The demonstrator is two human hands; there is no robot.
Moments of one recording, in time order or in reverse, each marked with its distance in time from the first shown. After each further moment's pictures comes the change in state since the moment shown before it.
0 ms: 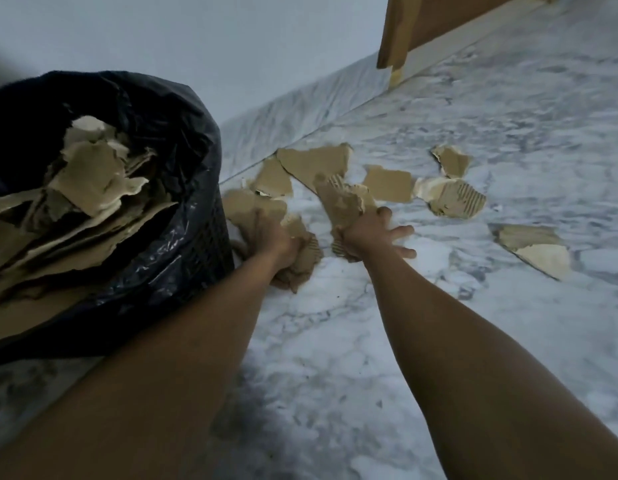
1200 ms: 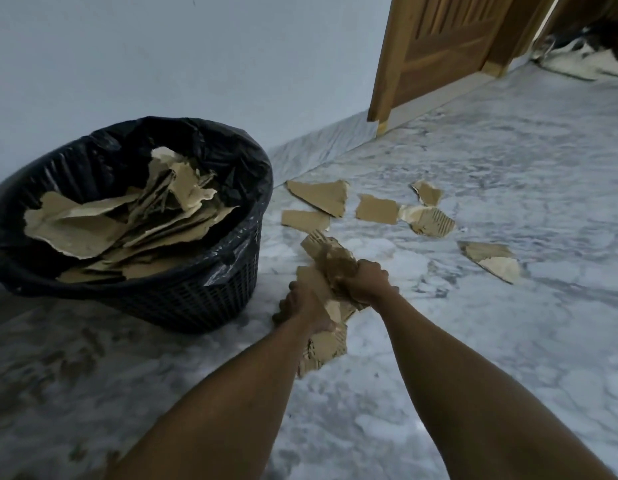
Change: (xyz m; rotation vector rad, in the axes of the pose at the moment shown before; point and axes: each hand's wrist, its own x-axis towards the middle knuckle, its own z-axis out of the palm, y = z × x) left_hand -0.141 -0.009 0.009 0.014 -0.266 -0.166; right_hand -0.099 0.058 -0.003 -0.056 -0.089 -0.209
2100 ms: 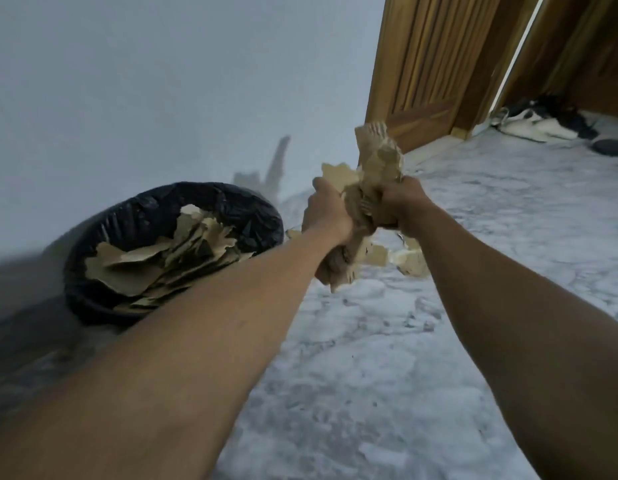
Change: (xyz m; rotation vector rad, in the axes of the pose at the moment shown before) left_hand -0.095 0.120 -0.177 -0.294 0.450 0.568; right_hand -0.075 -0.107 -0.206 0.857 0.266 -0.330
